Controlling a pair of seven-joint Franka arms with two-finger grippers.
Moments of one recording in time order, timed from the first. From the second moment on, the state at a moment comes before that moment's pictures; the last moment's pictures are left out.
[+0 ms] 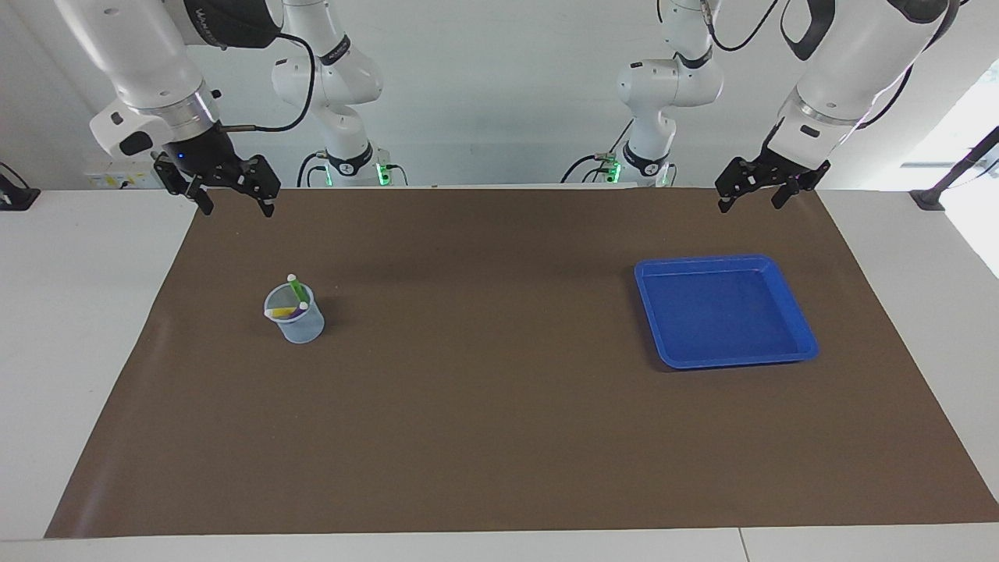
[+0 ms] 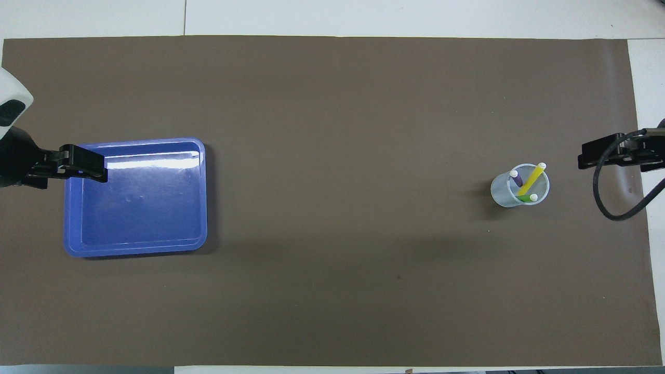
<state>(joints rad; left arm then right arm) -0.07 -0.05 -0.06 -1.64 -0.03 1.52 -0.15 0.02 -0.04 -0.04 -1.63 -0.01 1.57 0.06</state>
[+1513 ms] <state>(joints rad) -0.04 -0.15 -0.05 -2.12 -0.03 1.94 -0.15 0.01 -0.09 -0.04 -2.26 -0.01 2.22 0.05</state>
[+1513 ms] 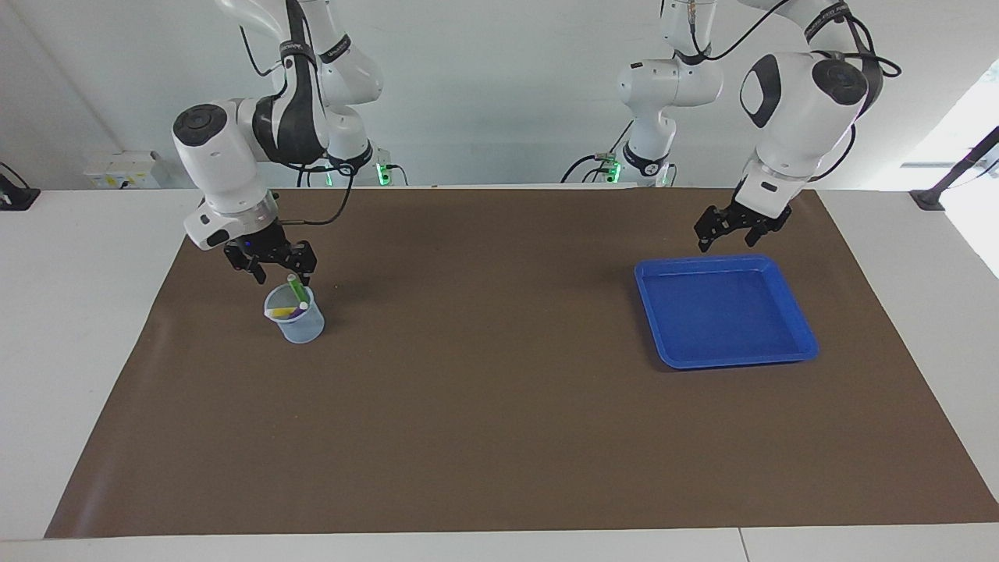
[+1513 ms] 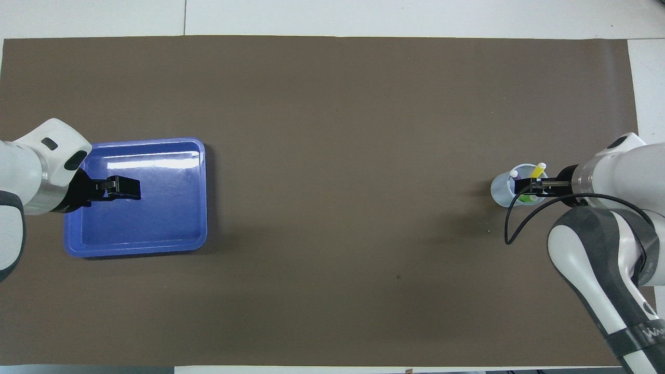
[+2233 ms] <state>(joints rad) -0.04 -0.14 -0.05 -2.15 -0.03 1.98 -0.15 0.01 -0.10 -0.03 -2.28 -0.01 2.22 0.05</state>
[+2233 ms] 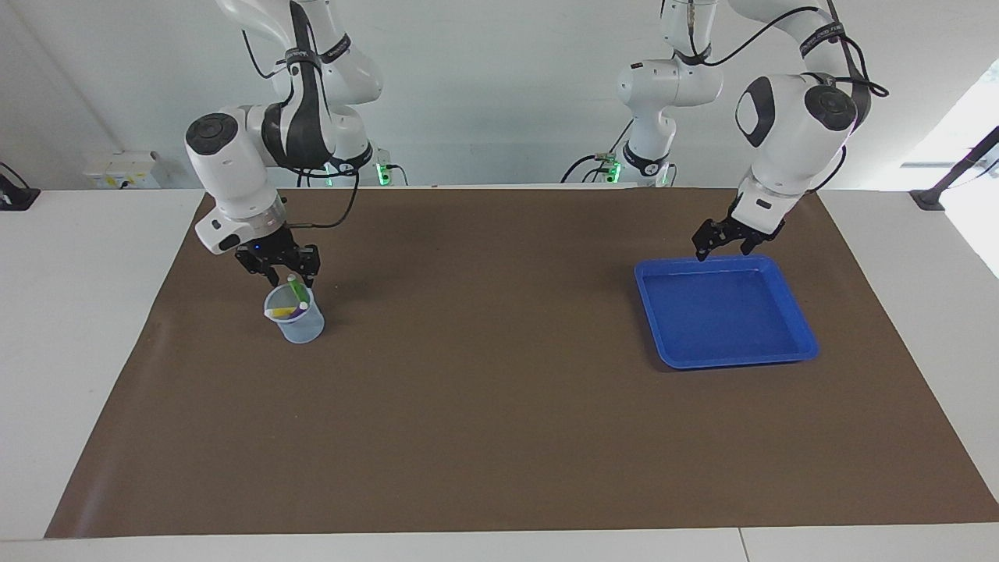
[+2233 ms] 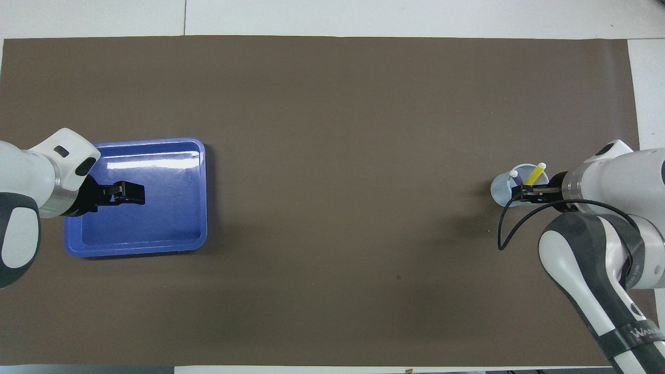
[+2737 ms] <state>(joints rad) -0.02 -0.13 -0.05 -2.15 -0.03 2.00 -0.15 0.02 -0.10 -0.02 -2.25 -0.01 2.21 0.05</state>
